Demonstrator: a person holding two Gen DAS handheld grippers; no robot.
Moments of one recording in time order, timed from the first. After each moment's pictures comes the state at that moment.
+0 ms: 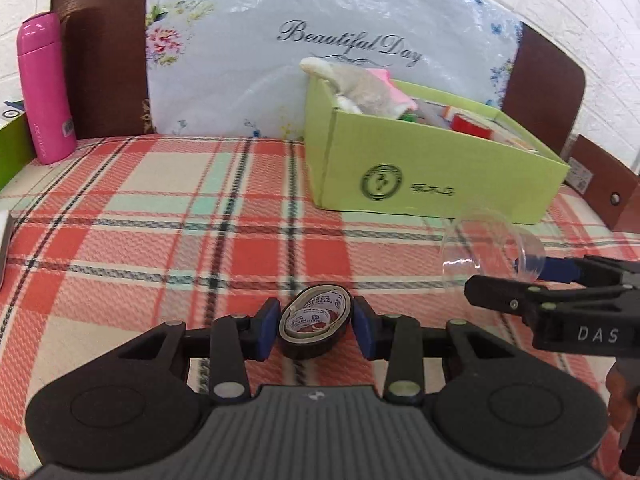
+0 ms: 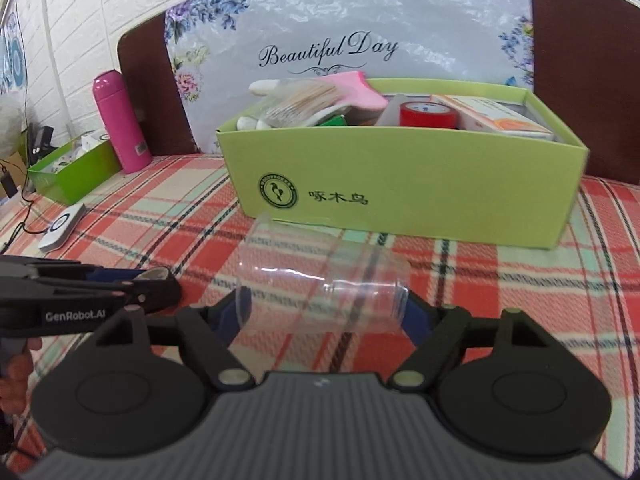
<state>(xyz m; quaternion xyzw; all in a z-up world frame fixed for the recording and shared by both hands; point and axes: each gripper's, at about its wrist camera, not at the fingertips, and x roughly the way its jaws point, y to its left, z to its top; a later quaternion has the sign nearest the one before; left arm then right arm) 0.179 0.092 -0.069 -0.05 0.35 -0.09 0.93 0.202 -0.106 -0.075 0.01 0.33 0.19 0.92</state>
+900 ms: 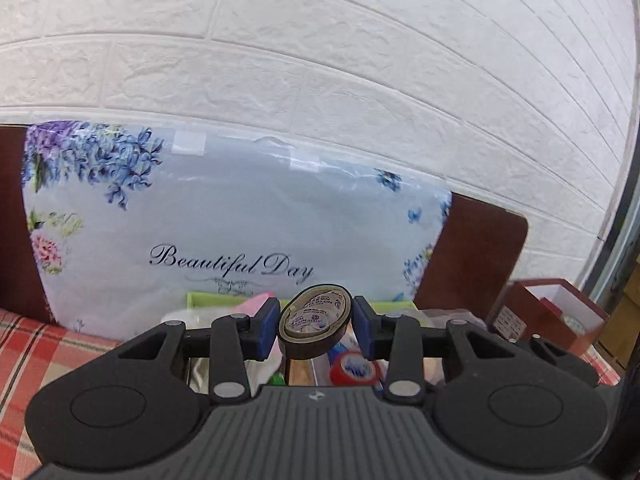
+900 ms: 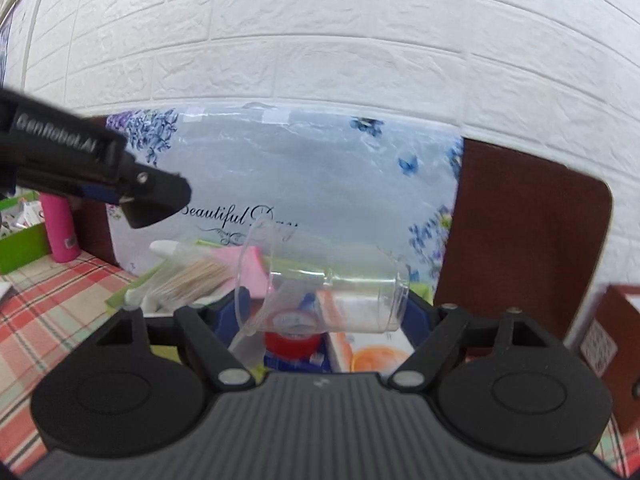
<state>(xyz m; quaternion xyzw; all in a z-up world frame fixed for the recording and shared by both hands) 0.283 0.022 0.081 -0.09 0.21 -0.15 0.96 0.279 -0.139 0.013 -0.08 0.17 0.13 0.97</state>
